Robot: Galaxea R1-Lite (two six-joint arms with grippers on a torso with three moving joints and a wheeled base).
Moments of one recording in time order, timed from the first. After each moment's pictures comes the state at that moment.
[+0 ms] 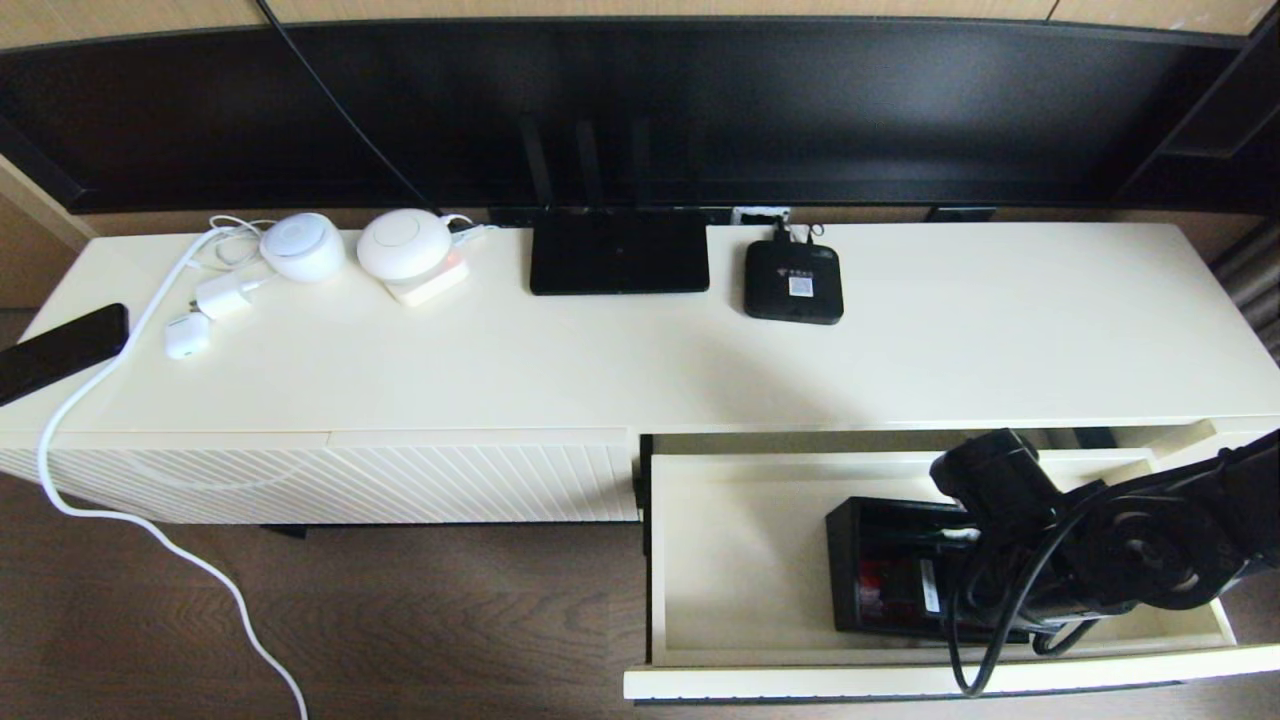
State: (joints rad) left arm 0.00 0.00 0.00 0.00 0.00 0.03; right arm 0.35 1.86 -0.81 0.03 -0.18 0.51
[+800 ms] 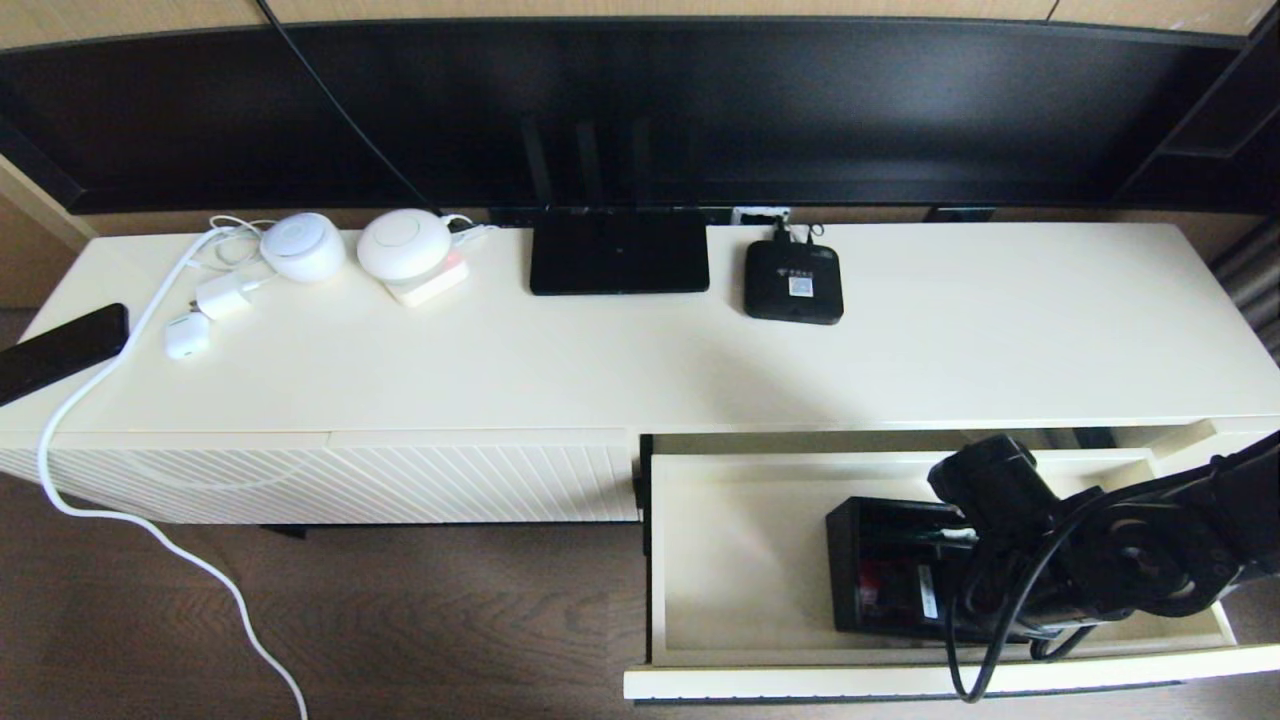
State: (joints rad) left arm 0.00 0.00 0.00 0.00 0.00 0.03; right arm 0.35 1.87 -0.80 0.01 -0.17 0.51
